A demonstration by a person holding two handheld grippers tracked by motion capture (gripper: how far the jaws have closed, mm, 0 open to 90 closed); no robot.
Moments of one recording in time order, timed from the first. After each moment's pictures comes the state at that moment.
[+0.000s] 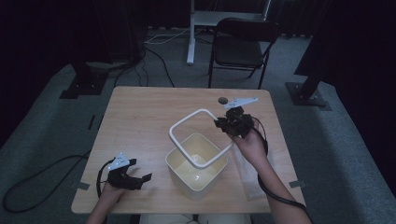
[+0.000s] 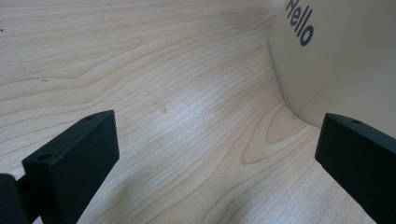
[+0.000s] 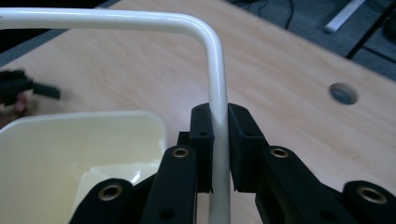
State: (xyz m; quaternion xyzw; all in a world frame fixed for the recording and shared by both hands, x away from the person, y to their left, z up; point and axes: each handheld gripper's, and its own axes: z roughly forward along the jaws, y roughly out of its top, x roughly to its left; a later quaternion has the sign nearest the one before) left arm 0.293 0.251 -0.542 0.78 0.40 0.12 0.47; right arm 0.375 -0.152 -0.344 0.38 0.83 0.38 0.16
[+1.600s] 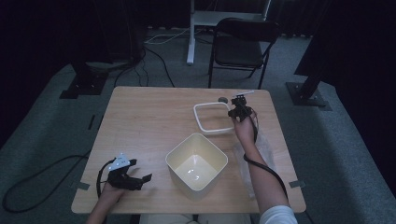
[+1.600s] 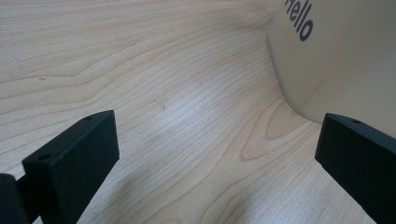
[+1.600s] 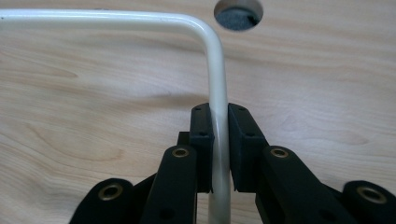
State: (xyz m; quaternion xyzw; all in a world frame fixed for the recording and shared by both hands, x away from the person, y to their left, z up) left arm 0.293 0.251 -0.542 0.78 0.39 0.11 0.47; right arm 0.527 -0.192 -0.470 0.59 0.74 0.27 0.16
